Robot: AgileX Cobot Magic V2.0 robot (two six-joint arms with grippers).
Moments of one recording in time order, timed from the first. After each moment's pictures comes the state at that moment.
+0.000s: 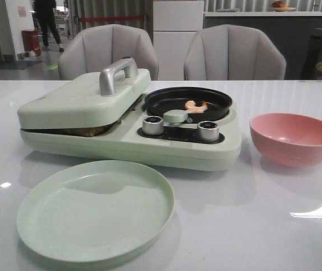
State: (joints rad) left arm -0.13 0.00 0.00 0.10 -0.02 -0.02; right arm 0.27 0.09 -0.20 0.13 0.22 -0.09
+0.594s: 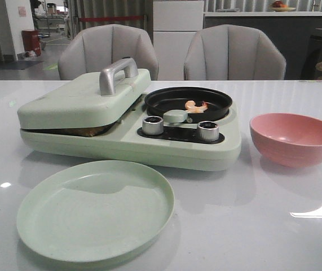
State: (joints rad) left arm -0.13 0.00 0.00 0.10 -0.02 -0.02; right arm 0.27 0.09 -0.20 0.13 0.22 -0.09
